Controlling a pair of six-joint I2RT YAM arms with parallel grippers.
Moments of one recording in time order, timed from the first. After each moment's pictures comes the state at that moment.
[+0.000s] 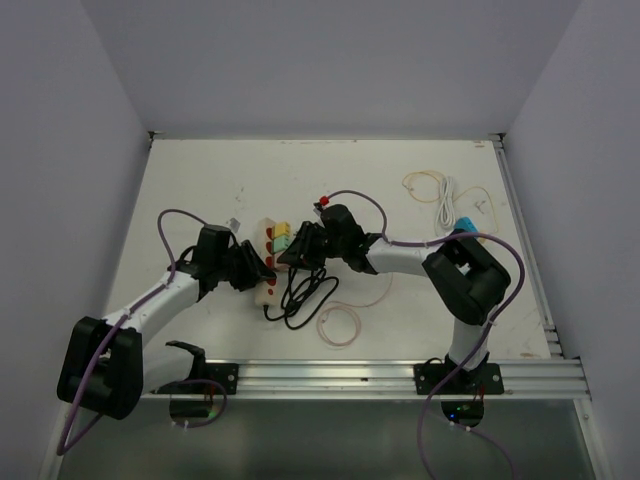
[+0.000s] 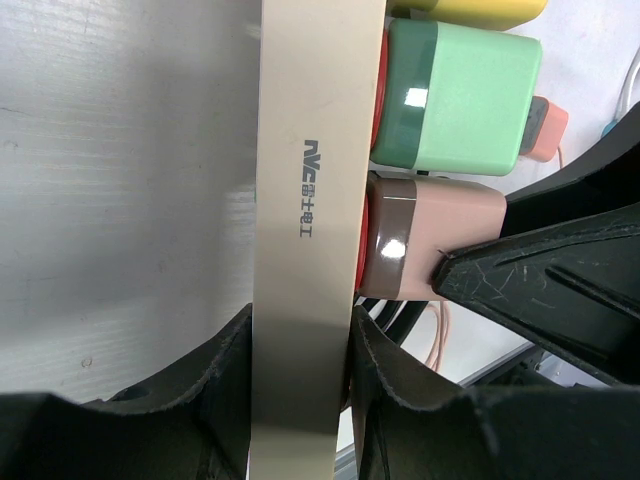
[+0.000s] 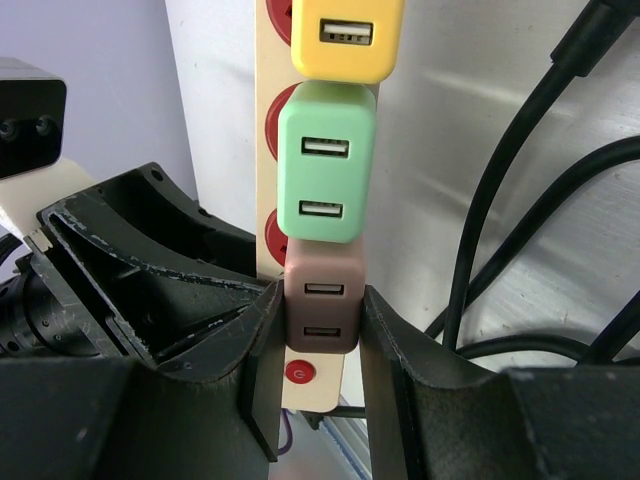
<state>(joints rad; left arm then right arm) -0.27 1.18 0.53 -0.26 0.31 -0.77 0.77 1.85 1.03 0.24 -0.37 1.10</state>
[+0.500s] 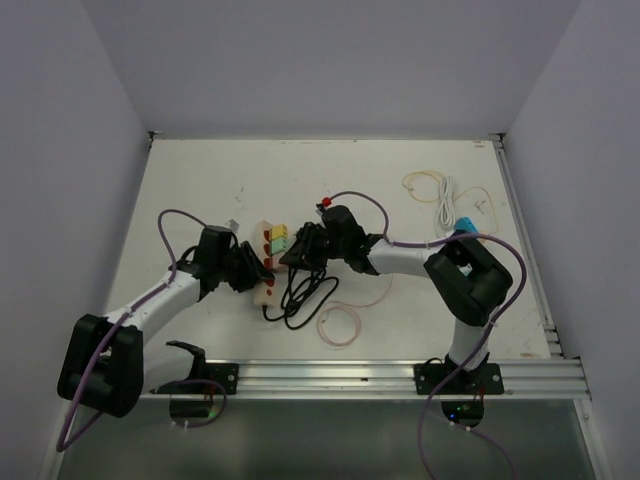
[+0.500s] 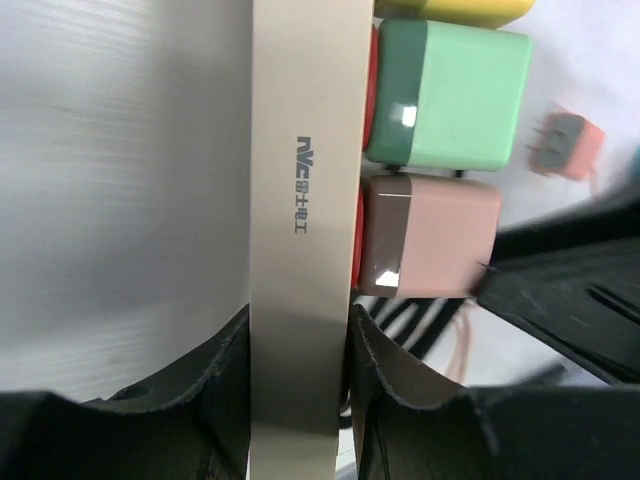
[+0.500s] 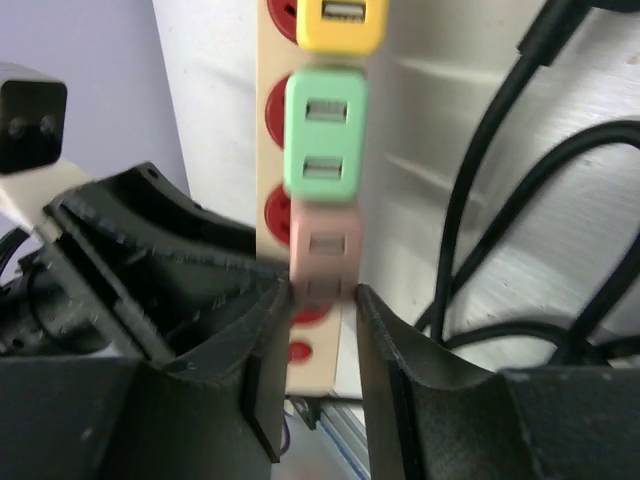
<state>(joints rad) -0.27 1.19 0.53 -0.27 0.27 -0.78 0.77 1.84 1.01 0.23 -0.36 1.11</state>
